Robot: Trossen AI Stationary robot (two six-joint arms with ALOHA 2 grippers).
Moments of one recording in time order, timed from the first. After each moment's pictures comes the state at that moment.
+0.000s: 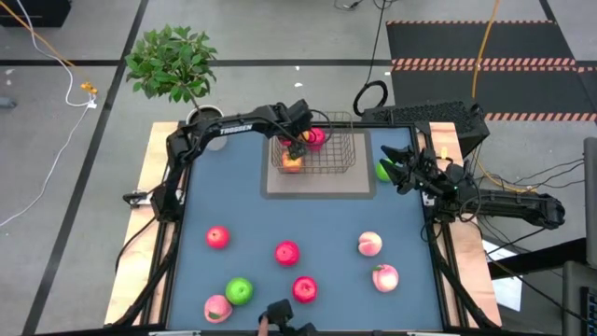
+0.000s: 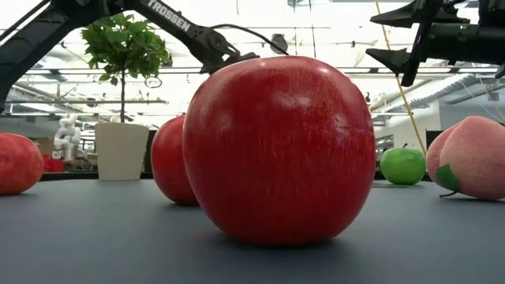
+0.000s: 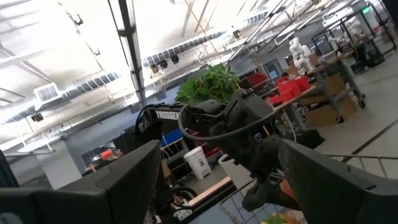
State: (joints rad) left arm 0.50 2.11 1.72 -0.73 -0.18 0.18; right arm -0.24 0.39 0.06 0.67 0.18 0.47
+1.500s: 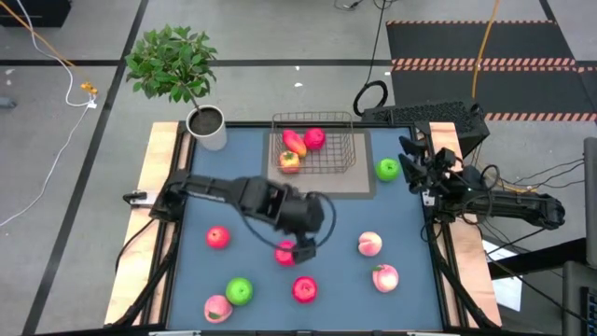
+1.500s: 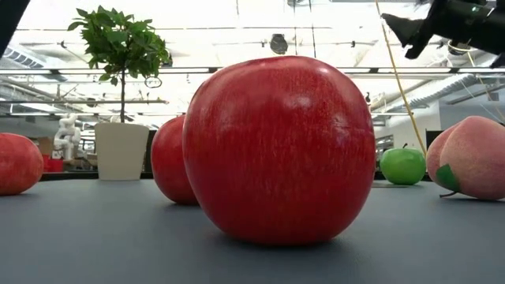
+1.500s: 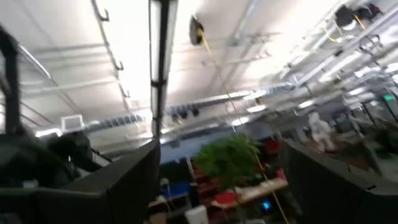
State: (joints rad) left arm -0.28 2.07 2.36 -1.35 -0.07 -0.57; right arm -0.24 0.39 0.06 0.98 0.15 0.26
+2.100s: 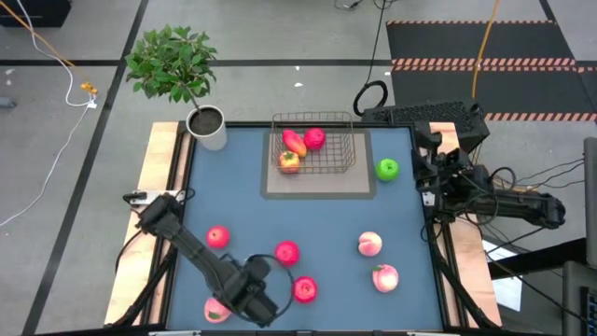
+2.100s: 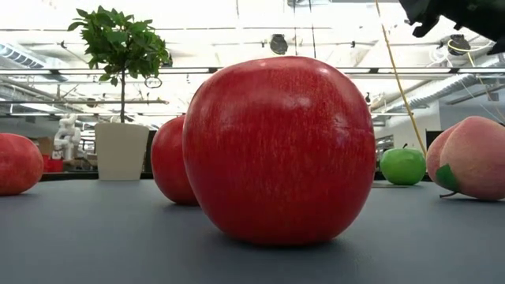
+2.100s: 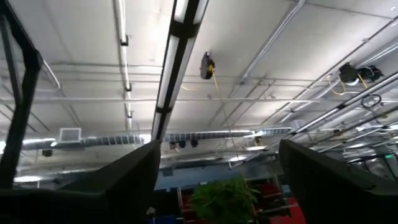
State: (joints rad) left arm -0.68 2.07 1.97 -1.52 0.04 -1.46; right arm -0.24 0.41 0.12 1.08 0.13 0.09
